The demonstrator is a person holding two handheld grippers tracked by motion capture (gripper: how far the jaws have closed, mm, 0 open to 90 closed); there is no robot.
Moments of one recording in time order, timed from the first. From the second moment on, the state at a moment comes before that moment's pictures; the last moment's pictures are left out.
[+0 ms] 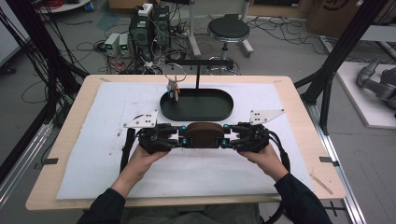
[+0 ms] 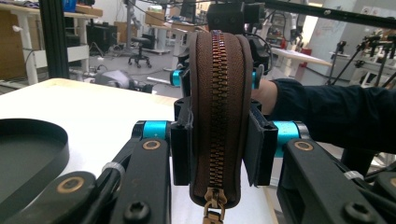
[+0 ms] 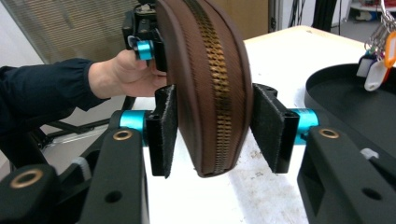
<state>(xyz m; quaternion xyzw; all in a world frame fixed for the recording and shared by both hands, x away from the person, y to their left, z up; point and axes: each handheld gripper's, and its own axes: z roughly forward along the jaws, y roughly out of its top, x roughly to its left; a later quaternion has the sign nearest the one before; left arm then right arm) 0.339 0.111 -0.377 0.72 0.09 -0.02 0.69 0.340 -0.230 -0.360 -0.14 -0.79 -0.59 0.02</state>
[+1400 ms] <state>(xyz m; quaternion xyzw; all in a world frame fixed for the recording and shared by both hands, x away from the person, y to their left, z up) 0.307 0.177 -0.388 0.73 0.22 0.15 0.62 0.386 -0.232 -0.363 -0.26 -0.76 -0.57 -0.15</state>
